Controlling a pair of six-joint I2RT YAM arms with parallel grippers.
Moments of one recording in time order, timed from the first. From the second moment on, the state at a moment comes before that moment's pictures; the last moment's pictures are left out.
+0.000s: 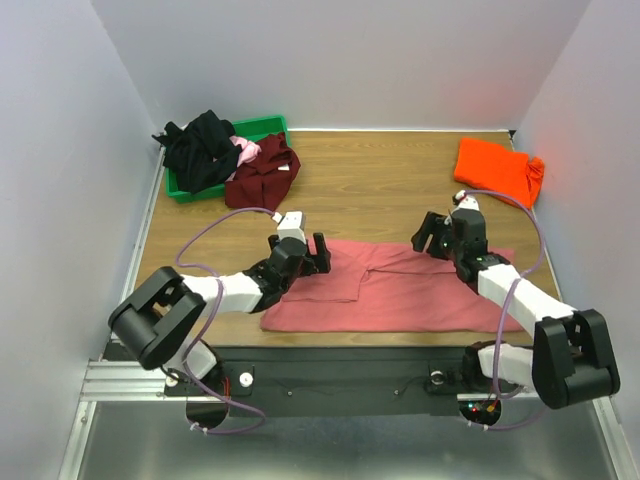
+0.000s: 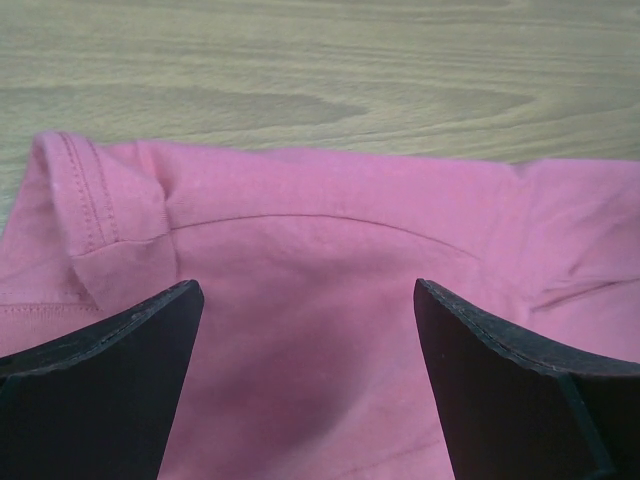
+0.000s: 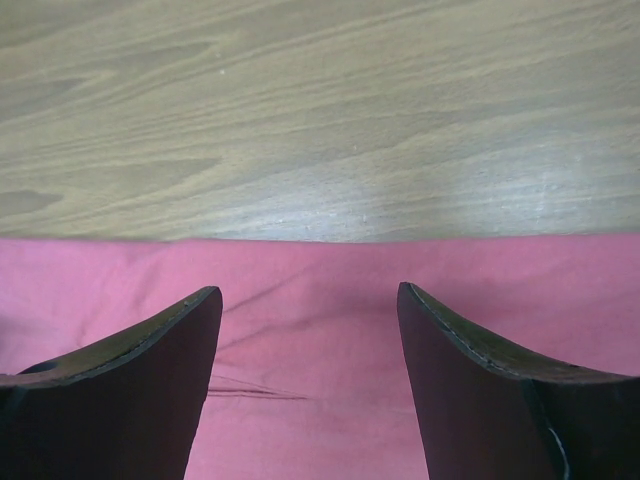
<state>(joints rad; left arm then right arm) -0.80 1.43 0.52 0.44 -0.35 -0.59 0.18 1.17 0.56 0.03 0.02 0.43</state>
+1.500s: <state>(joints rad) -0.64 2.19 1.59 0.23 -0.14 -0.35 0.25 1.26 0.56 0.07 0.17 0.52</state>
